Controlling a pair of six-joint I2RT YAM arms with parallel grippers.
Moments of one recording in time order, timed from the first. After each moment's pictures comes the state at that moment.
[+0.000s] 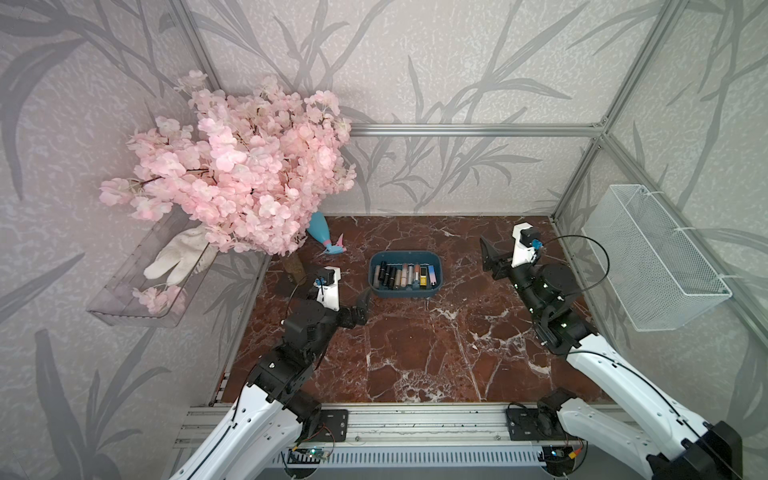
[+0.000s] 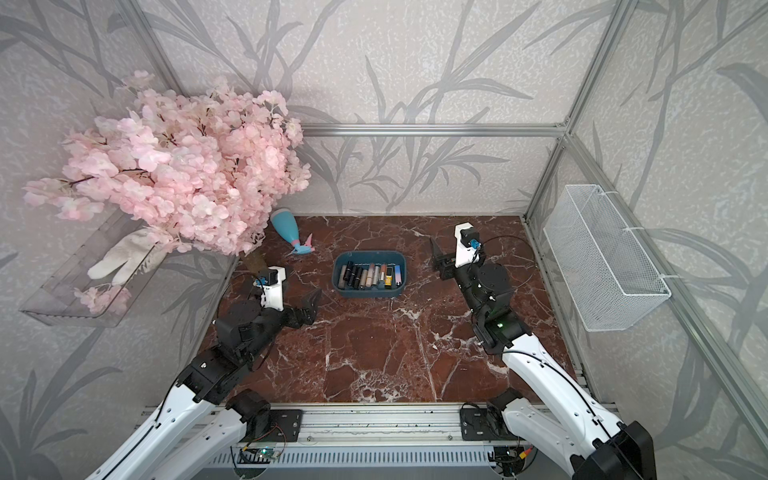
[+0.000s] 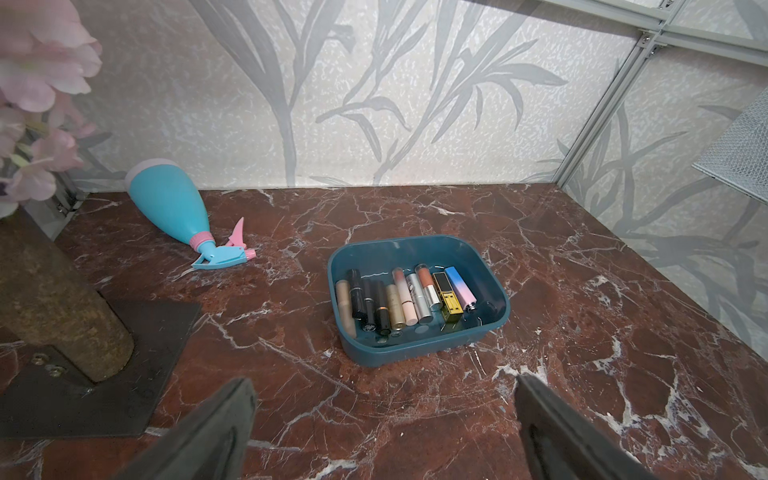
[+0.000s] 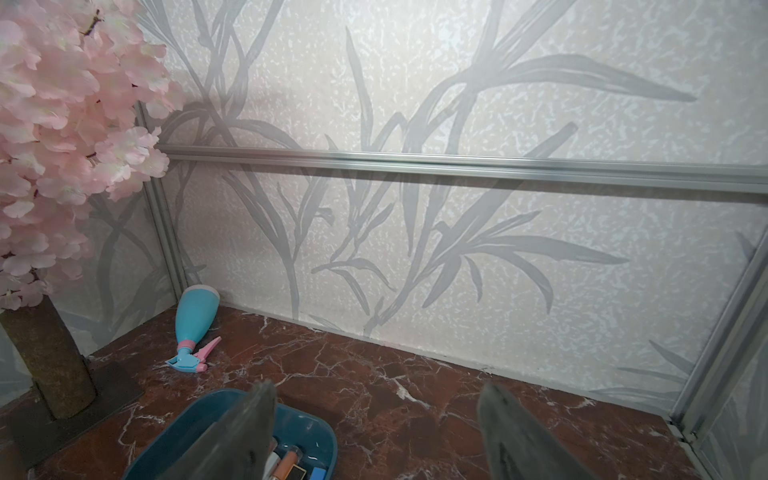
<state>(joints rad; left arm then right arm) -0.51 0.55 0.57 -0.28 -0.19 -0.21 0.44 0.93 0.71 0.31 0.13 0.00</state>
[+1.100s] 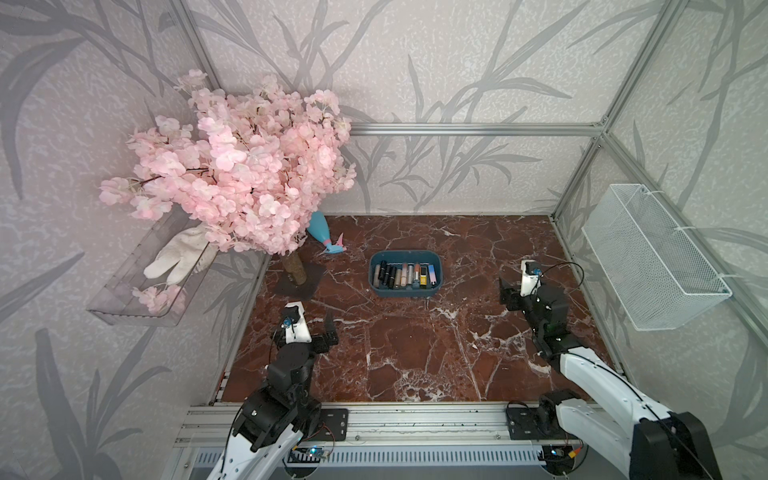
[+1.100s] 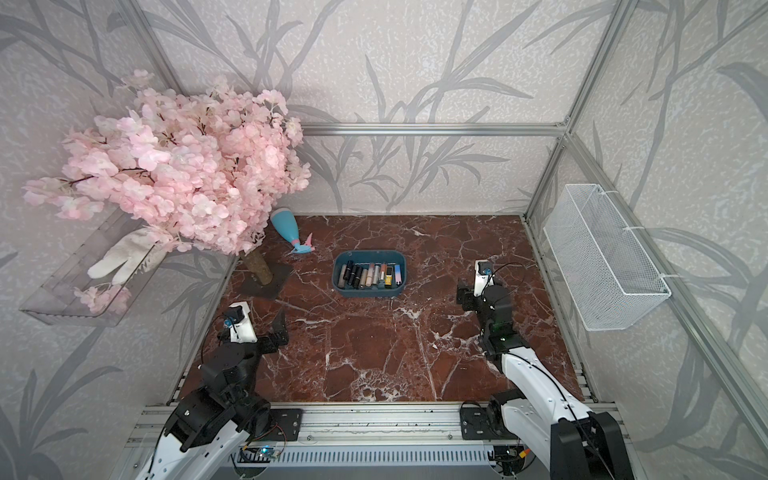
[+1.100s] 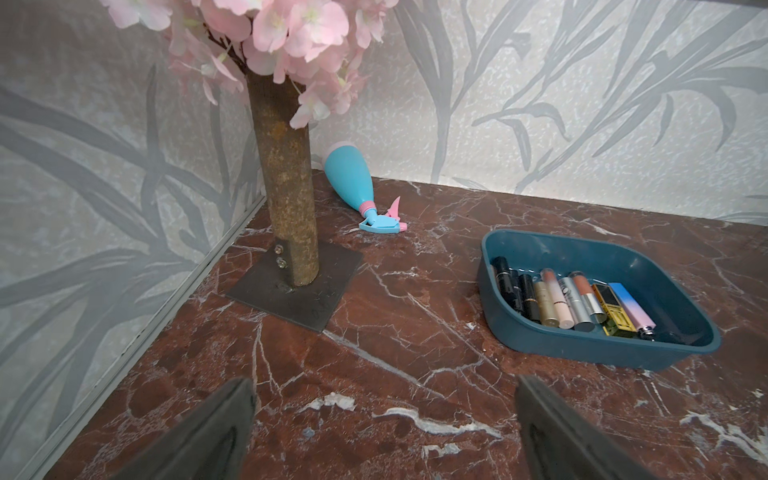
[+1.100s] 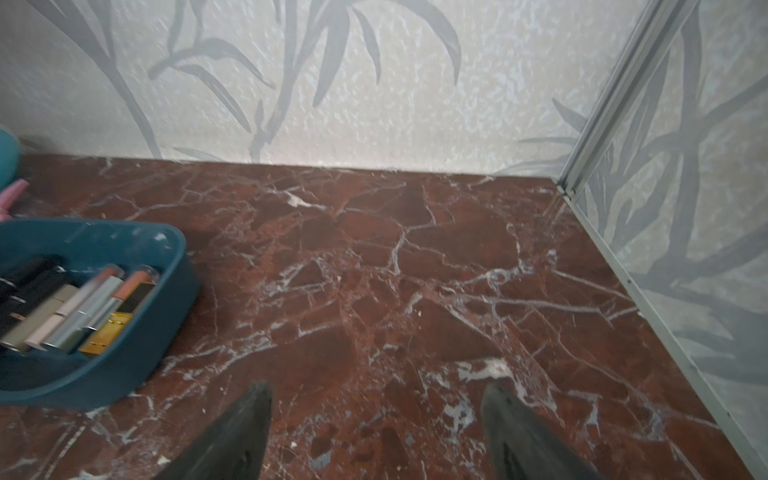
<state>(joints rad) -0.51 0.08 0.34 -0.53 -0.60 -0.25 0.15 1.02 0.34 0.34 0.11 0.05</state>
